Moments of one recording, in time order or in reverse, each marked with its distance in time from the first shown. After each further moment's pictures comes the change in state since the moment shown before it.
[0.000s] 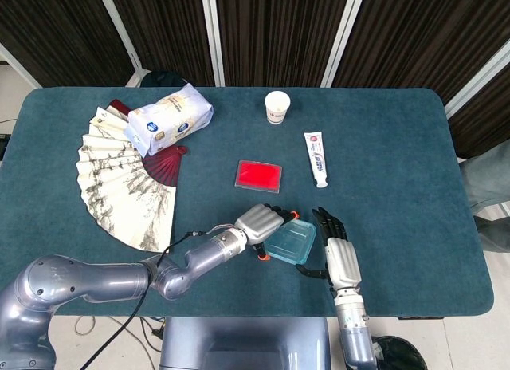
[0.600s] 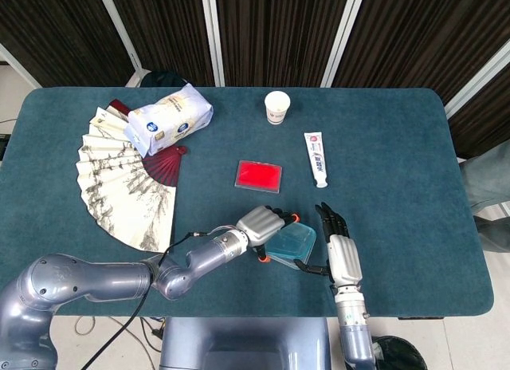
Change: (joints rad) left arm -0.023 0.006 0.017 -0.008 -0.022 -0.002 -0.003; right arm -0.002 -0.002 0.024 -0.015 0.027 0.002 -0.010
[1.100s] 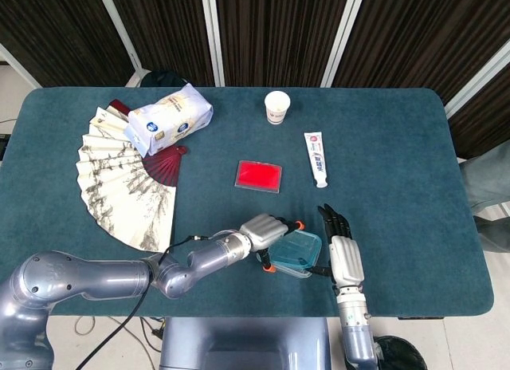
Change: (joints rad) left arm -0.021 0.045 -0.036 -0.036 -0.051 -0.099 -0.107; right arm -0.003 -0.001 -0.017 0.037 -0.026 0.000 0.016
